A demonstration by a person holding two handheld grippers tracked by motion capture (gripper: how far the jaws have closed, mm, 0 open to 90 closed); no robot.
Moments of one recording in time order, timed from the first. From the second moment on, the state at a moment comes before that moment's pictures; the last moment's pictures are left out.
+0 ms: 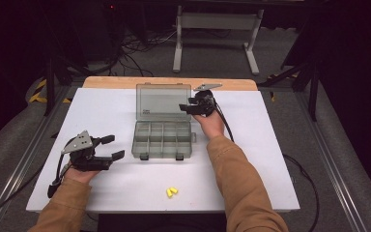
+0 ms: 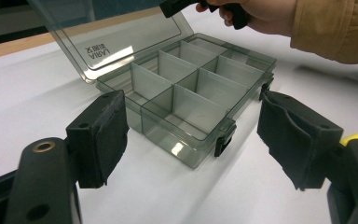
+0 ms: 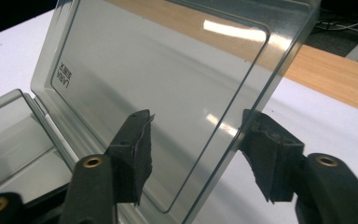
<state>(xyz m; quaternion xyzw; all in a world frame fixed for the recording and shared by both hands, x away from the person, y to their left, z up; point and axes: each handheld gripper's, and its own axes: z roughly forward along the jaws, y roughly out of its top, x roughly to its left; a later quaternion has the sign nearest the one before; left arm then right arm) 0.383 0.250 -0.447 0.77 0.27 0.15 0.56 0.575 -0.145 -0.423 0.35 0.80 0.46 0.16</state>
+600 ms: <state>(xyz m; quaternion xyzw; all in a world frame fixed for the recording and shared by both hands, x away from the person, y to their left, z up) 0.383 0.250 -0.447 0.77 0.27 0.15 0.56 0.580 -0.143 -0.439 0.37 0.81 0.44 0.12</state>
